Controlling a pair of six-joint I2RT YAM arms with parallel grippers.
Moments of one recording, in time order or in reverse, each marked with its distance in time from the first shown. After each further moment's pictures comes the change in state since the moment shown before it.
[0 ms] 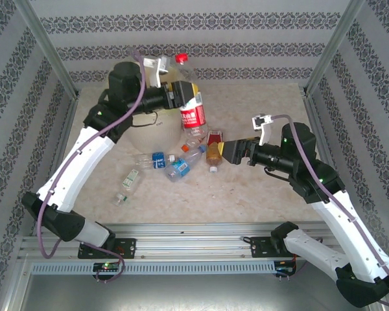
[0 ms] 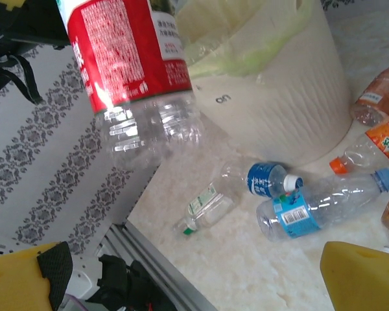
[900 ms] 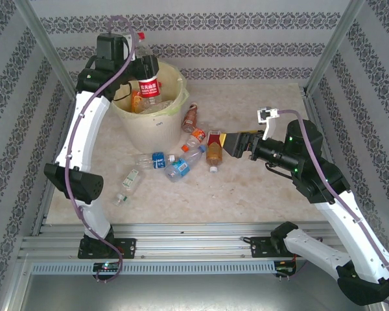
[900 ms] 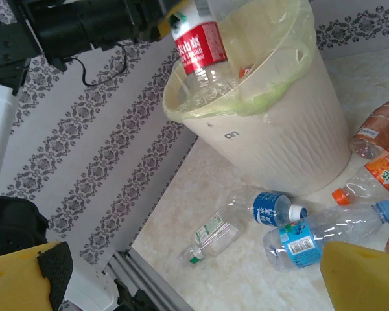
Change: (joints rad) left arm 0.264 0.369 0.467 -0.392 -0.356 0.325; right arm 0.028 0.011 0.066 0.016 0.082 0.035
